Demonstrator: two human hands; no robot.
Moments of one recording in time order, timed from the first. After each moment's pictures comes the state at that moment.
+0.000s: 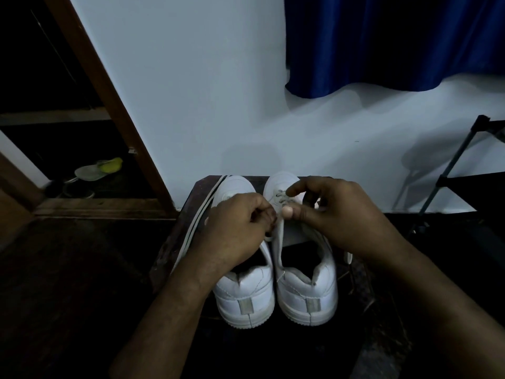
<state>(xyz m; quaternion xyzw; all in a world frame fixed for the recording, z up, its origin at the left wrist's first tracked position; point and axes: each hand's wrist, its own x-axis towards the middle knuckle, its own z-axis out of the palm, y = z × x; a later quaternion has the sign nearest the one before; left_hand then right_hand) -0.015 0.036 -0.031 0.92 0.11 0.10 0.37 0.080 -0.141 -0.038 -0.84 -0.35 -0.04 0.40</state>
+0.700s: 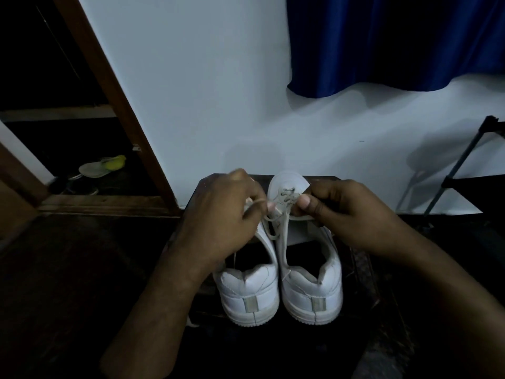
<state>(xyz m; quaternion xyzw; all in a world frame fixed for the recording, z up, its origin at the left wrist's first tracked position) -0.023 0.055 -0.011 0.95 0.01 0.21 0.23 0.087 -0.146 -0.039 -0.79 -0.42 0.04 0.44</state>
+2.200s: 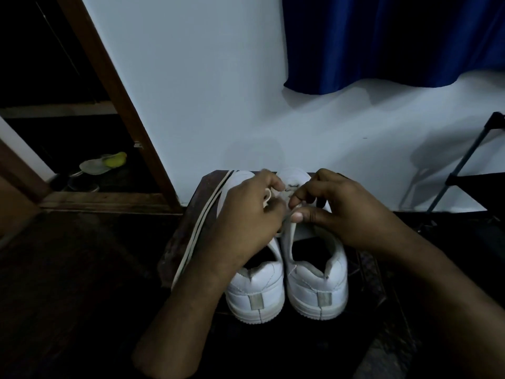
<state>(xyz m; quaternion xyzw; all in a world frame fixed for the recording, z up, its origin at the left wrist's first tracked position) -0.014 0.032 -0.023 0.91 0.10 0.17 0.36 0.091 -0.136 -0.043 -0.82 -0.44 0.00 0.37</state>
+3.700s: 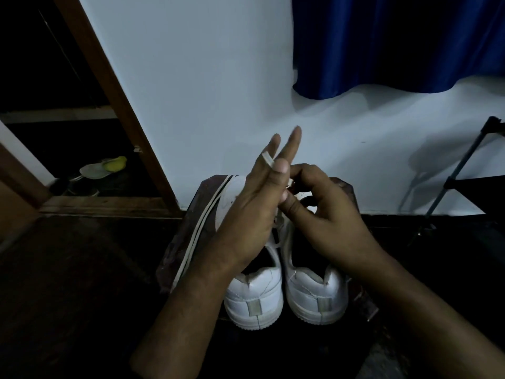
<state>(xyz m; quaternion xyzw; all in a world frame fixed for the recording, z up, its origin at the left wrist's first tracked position) -0.021 0.014 -0.003 0.78 -0.03 0.16 0.60 0.047 -0.107 -0.031 -0.71 -0.39 -0.02 0.59</state>
